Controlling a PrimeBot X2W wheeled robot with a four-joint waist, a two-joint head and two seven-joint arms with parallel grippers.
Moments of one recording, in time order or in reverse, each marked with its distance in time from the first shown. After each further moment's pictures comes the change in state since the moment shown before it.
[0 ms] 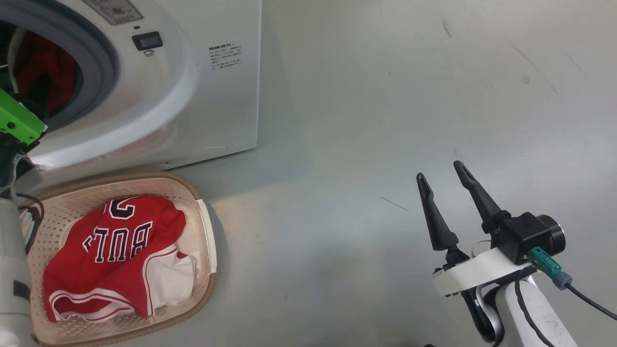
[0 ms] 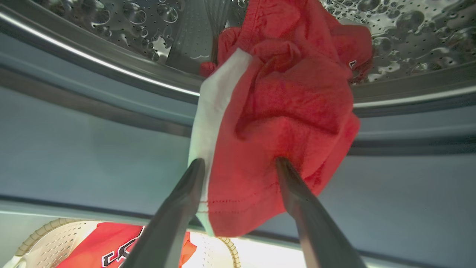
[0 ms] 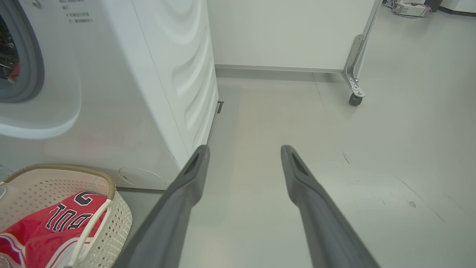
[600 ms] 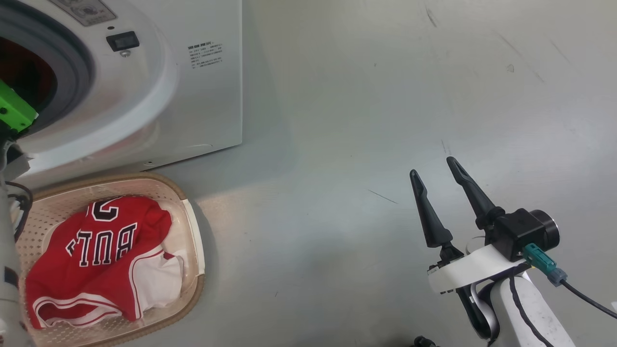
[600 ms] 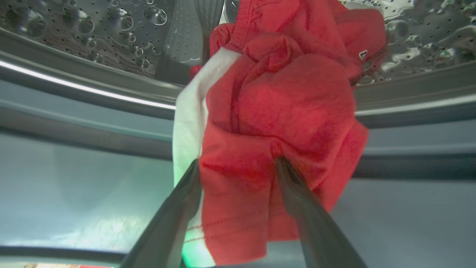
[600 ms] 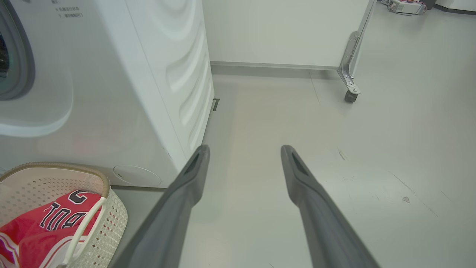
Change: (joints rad) left arm -0.070 0.026 -0.043 0.068 0.061 0.018 -0.008; right arm -0.019 0.005 0.020 0.003 0.001 0.000 0.000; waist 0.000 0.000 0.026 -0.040
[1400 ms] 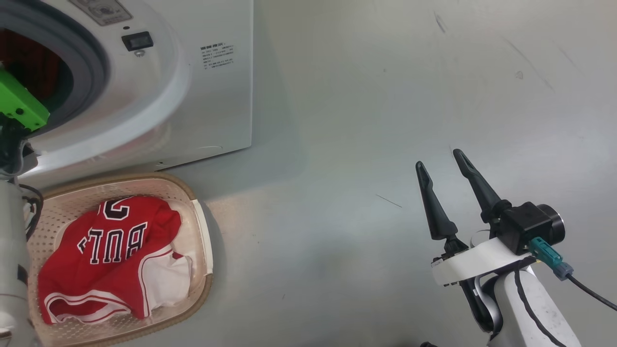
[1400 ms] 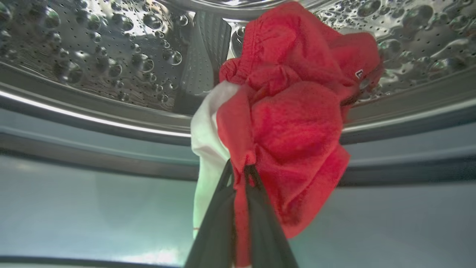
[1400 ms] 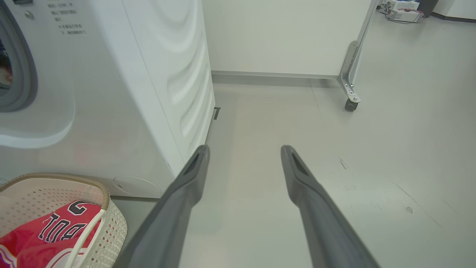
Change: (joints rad) left arm -0.029 -0.008 -0.050 0.069 0.071 -0.011 -0.154; right arm -0.019 0.002 -0.019 0.003 0.005 -0.002 0.000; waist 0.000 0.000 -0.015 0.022
